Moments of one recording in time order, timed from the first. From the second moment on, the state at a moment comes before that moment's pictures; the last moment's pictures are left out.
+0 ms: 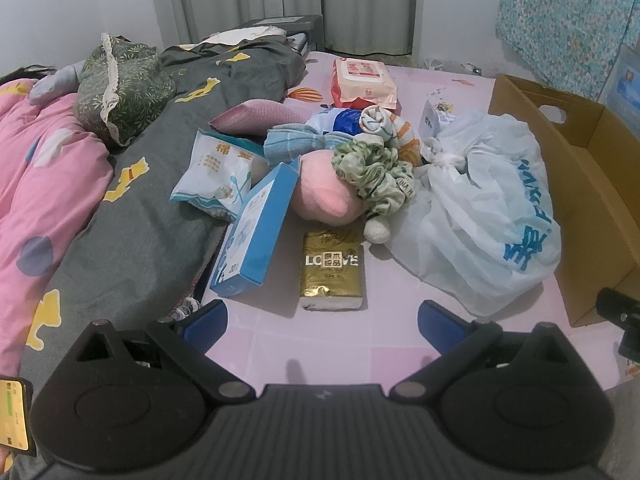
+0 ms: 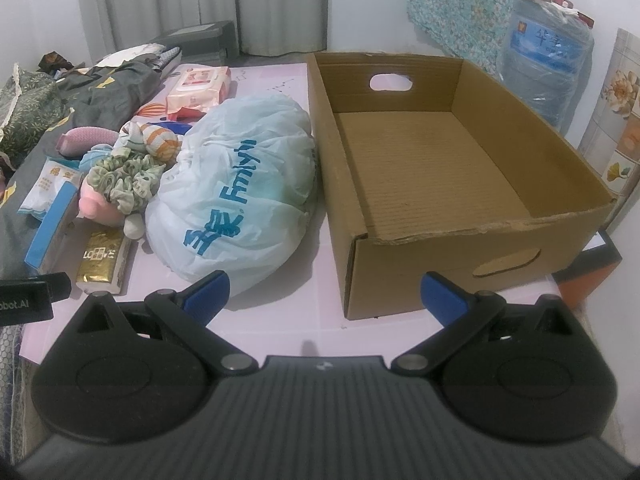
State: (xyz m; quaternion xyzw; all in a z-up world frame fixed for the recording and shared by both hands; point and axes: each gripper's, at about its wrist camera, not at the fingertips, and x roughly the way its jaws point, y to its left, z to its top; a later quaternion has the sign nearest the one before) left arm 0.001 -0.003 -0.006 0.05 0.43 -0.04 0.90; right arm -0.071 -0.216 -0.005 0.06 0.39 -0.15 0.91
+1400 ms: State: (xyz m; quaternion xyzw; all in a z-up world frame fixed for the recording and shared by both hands) left arm 0.043 0.103 -0.051 -0.02 0.44 -0.01 0.90; right arm 0.127 -0.058 -0.073 0.24 0.44 0.21 0.84
